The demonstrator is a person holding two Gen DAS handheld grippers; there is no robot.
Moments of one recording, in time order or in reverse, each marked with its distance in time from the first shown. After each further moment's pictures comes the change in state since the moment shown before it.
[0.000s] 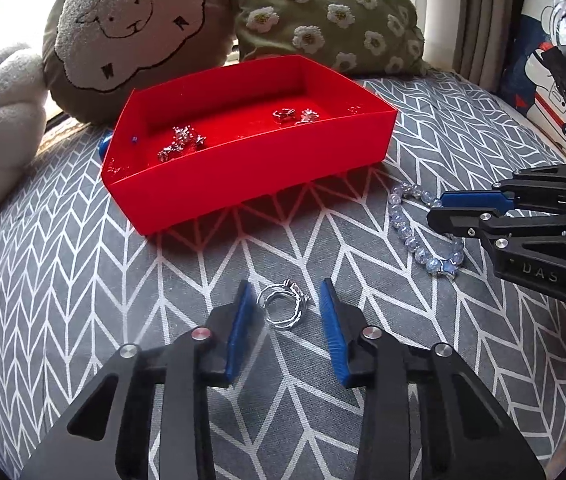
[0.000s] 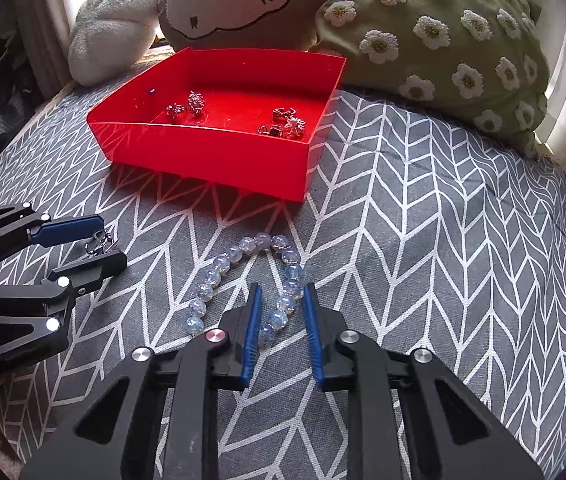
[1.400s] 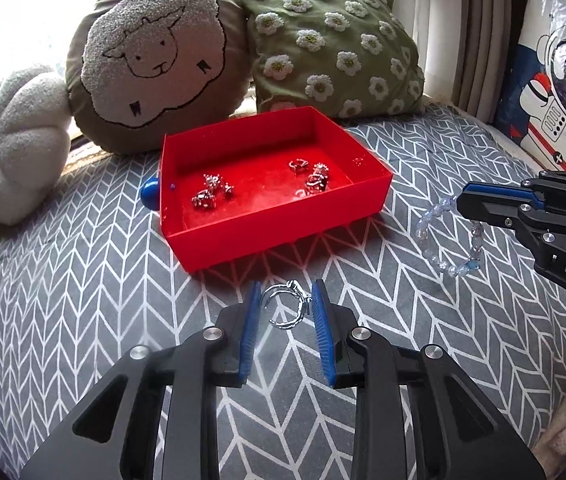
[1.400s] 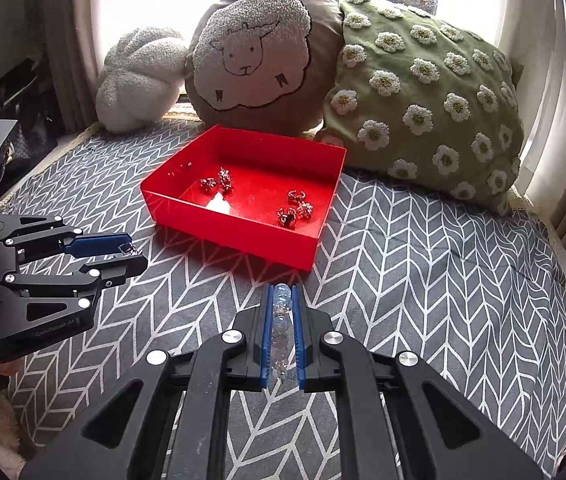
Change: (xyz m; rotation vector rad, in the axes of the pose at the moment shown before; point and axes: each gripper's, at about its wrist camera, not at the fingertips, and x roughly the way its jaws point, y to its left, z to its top) left arm -0.054 0.016 0.024 -0.028 -0.080 0.000; right arm -0.084 0.017 0.016 -0.038 -0.219 0.000
